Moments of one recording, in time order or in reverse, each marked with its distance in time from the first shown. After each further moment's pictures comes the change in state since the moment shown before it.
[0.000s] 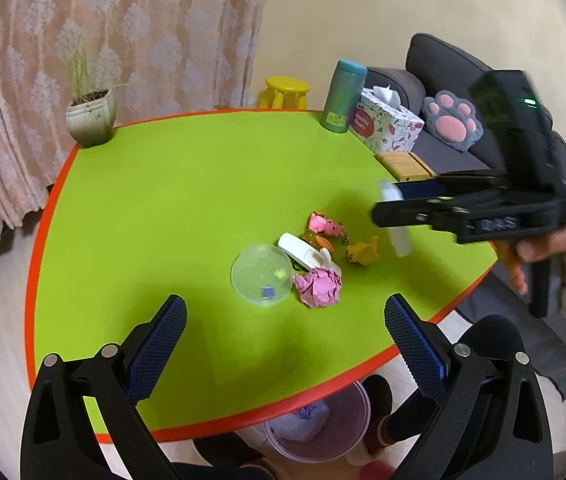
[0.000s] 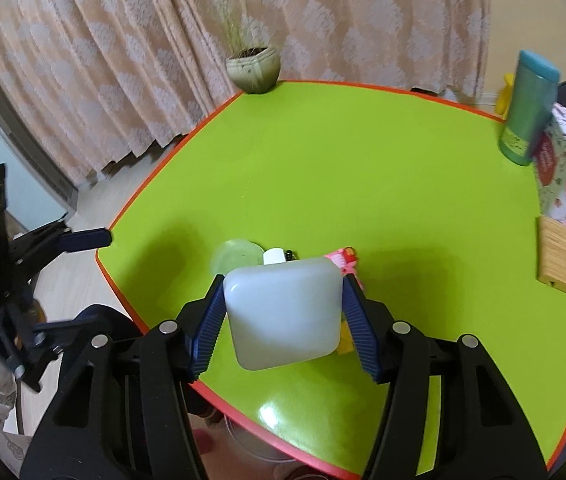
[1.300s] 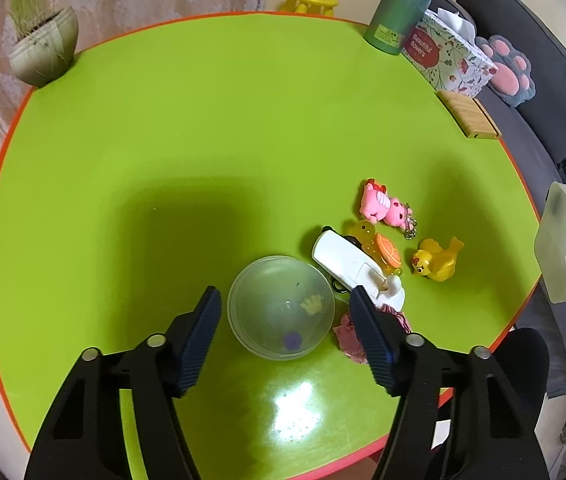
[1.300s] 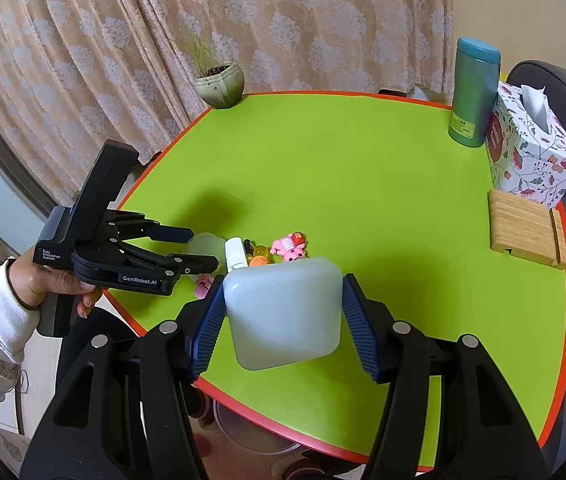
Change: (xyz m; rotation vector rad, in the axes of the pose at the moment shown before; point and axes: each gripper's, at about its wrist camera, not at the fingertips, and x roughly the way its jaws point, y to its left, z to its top) left arm 0.119 0.020 0.039 -0.072 0.346 0.033; right arm -0.037 -0.026 -0.020 0.068 -0.038 -0.057
